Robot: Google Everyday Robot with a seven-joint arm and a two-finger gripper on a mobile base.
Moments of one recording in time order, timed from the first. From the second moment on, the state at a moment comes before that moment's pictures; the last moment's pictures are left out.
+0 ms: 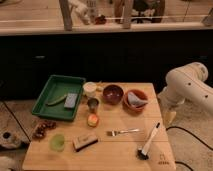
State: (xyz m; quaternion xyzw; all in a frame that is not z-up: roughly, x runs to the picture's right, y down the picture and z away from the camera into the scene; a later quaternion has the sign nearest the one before) arm 0.292 0.110 0.681 -0.28 0.02 0.03 0.96
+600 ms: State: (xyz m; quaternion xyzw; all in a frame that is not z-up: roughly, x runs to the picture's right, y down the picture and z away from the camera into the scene) arm 0.291 0.112 0.681 -0.28 0.03 0.02 0.96
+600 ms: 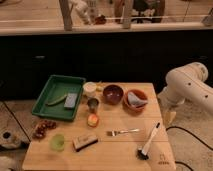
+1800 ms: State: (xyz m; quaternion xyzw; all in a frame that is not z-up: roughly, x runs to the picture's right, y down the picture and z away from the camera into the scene) arm 0.231 0.172 0.665 -0.29 0.04 -0.06 0.95
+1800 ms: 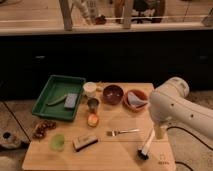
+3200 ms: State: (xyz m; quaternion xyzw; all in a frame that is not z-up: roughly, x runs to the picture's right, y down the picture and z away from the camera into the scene) arm 0.135 0.193 0.668 -0.27 0.02 -0.12 0.96
